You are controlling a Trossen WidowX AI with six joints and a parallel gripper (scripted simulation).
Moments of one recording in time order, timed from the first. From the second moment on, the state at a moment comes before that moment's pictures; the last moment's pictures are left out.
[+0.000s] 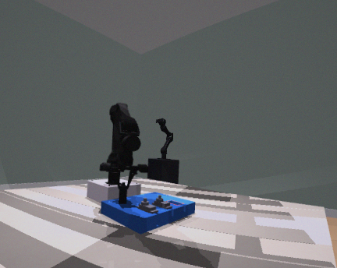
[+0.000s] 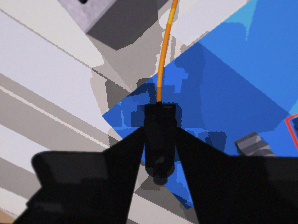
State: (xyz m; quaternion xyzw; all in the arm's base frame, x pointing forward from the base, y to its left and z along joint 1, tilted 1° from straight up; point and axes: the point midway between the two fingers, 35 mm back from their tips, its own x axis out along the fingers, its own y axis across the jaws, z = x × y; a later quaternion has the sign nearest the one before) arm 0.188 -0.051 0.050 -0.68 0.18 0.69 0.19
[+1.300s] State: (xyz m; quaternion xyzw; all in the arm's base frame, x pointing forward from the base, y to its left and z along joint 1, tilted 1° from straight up) arm 0.227 -0.036 0.075 -0.68 0.18 0.68 0.19
